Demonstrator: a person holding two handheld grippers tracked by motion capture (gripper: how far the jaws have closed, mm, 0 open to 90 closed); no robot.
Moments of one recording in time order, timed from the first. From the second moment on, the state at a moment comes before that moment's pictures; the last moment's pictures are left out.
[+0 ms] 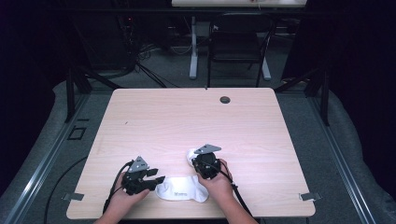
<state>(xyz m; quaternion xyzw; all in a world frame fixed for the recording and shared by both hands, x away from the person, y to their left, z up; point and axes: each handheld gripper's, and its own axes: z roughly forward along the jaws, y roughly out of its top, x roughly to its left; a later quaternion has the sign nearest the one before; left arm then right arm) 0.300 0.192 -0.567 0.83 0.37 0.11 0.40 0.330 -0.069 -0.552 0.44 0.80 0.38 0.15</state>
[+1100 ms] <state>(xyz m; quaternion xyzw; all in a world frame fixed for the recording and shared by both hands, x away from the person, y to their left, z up) 0.369 0.095 -0.555 0.84 0.34 0.13 0.39 0.325 -0.108 -0.536 0.45 0.76 0.44 0.14</state>
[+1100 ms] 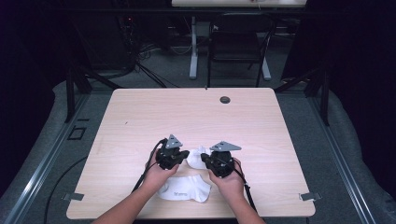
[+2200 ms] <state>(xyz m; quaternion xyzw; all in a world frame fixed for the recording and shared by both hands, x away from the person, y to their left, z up) 0.369 0.129 -0.575 0.85 0.39 0.13 0.35 0.327 -0.162 -0.568 0.53 0.75 0.37 0.15</state>
